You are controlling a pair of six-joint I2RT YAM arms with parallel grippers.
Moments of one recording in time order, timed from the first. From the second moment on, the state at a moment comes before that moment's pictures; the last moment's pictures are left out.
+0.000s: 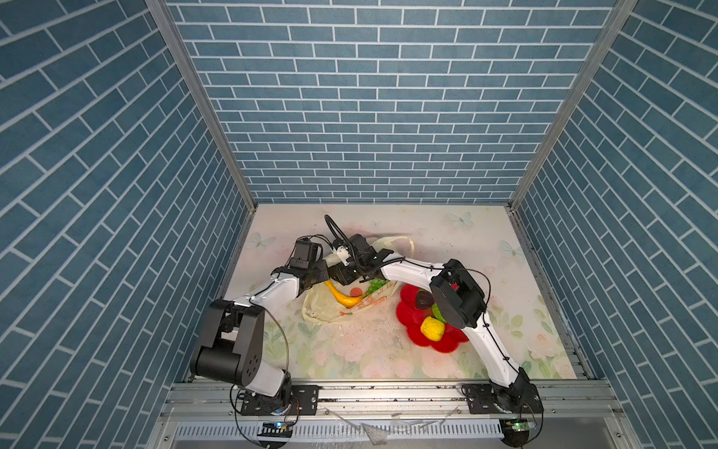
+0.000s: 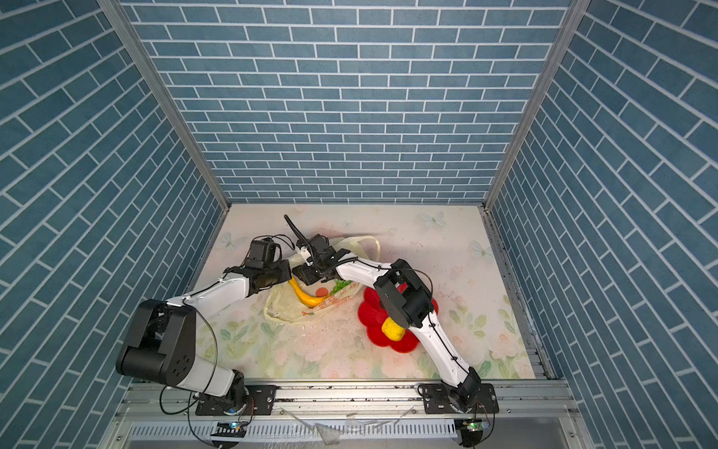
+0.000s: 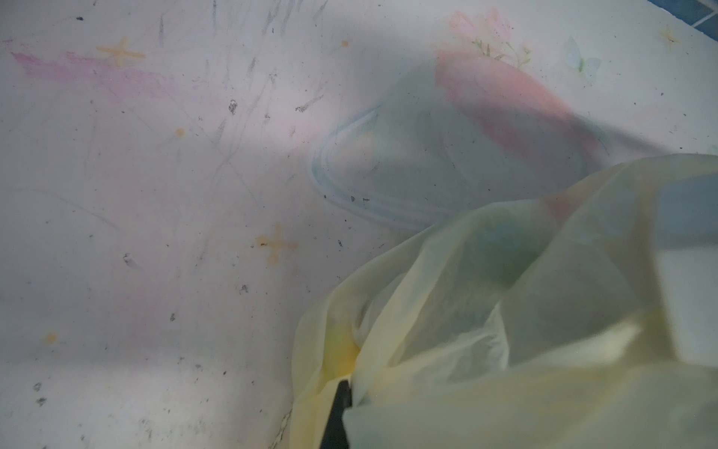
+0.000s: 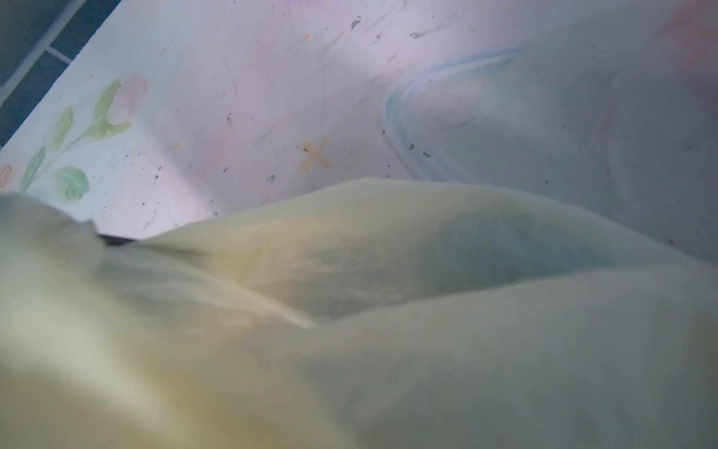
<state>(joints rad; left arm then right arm) -0.21 1.51 0.81 -0.21 -0.01 -0.46 0.93 2.36 1.84 -0.31 -0.21 0.18</state>
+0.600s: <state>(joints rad) -0.21 1.51 0.81 -0.21 -0.01 -0.46 0.93 2.03 1.47 -0.25 -0.19 0.18</state>
